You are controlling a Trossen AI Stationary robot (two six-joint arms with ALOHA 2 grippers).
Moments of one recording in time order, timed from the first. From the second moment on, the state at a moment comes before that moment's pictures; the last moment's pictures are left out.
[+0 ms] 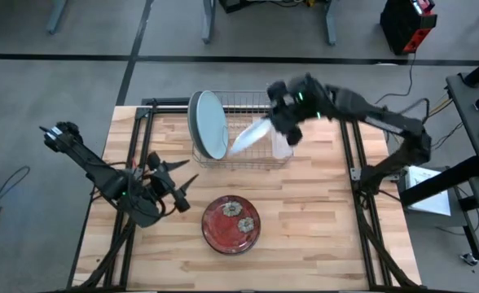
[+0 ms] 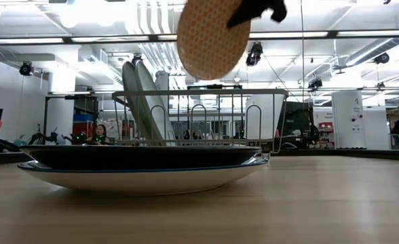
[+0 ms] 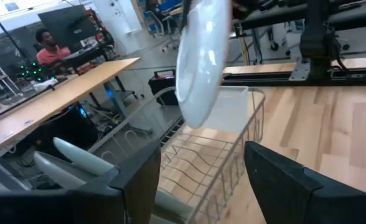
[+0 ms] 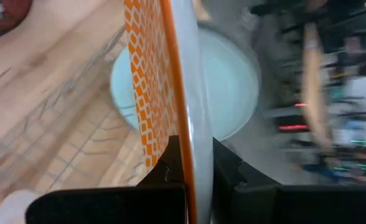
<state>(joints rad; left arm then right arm) -0.67 1.09 0.95 -0.54 -1.28 -0.38 -0.35 1.51 1.64 -0.79 -0.13 -1.11</state>
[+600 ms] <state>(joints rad) -0.67 0.99 0.95 -0.70 -1.29 -0.44 -0.51 1.93 2.01 -0.89 -0.25 -1.68</state>
